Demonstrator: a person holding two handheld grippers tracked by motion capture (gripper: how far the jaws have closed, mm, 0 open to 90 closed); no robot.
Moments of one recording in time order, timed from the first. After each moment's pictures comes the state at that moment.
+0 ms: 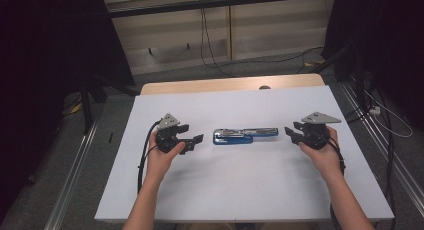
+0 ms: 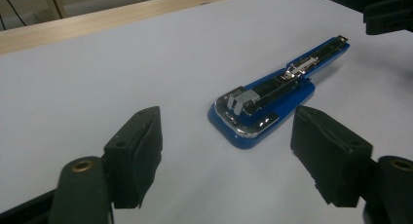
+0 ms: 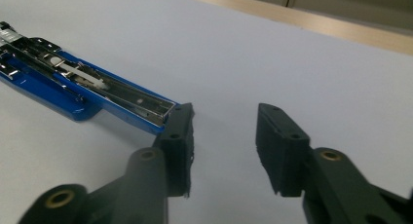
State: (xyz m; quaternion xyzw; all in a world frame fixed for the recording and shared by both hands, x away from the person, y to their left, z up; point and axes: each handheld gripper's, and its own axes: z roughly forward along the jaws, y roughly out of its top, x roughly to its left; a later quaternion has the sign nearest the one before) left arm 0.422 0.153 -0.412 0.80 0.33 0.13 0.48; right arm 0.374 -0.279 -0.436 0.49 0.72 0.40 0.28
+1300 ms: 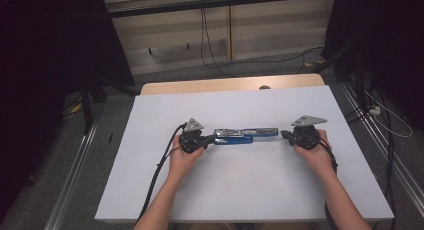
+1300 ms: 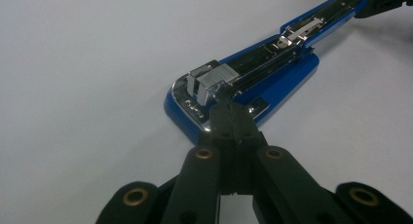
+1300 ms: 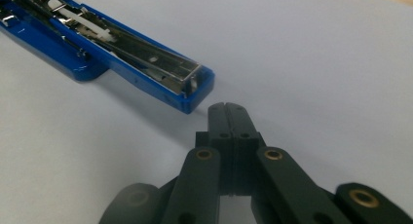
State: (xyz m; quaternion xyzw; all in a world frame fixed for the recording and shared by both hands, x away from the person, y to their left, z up) left arm 0.432 0.101 -0.453 0.83 0.33 0.10 0.45; right arm 0.388 -0.266 -0.461 0.46 0.77 0.37 0.23
